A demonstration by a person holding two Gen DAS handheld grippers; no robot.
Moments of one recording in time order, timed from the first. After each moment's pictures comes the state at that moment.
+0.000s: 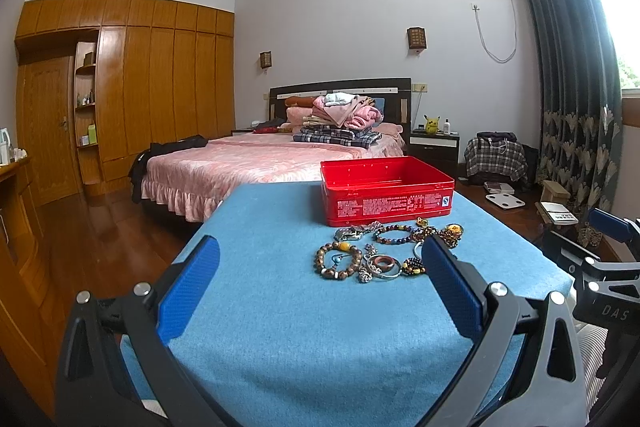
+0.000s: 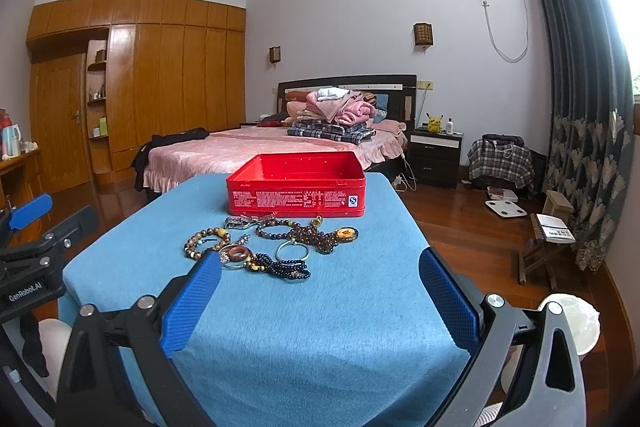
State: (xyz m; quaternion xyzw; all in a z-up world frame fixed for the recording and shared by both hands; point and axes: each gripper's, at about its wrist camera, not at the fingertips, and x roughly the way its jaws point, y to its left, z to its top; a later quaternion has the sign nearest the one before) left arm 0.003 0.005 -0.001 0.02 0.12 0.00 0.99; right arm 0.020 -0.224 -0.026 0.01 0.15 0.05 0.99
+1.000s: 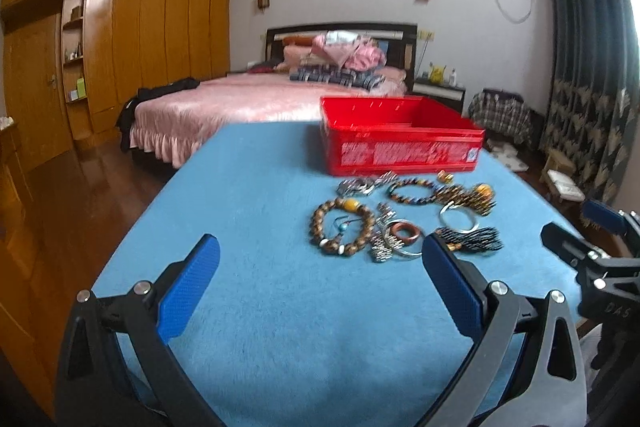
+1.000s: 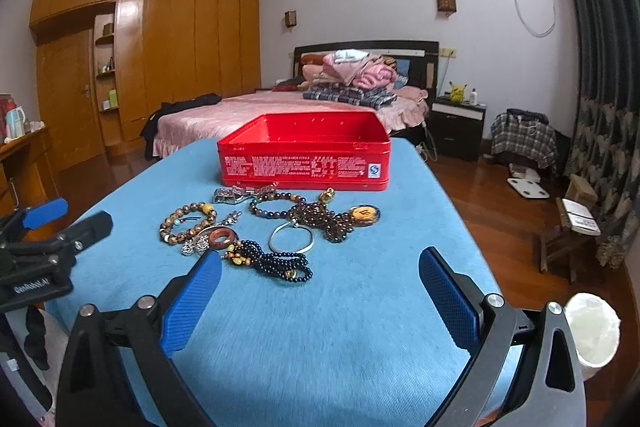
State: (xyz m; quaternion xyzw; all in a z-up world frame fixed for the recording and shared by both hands) left arm 0.095 0.009 -0.039 0.01 0.24 0.00 0.97; right arm 0.104 -0.223 -0.056 0.00 0.22 0.09 0.97
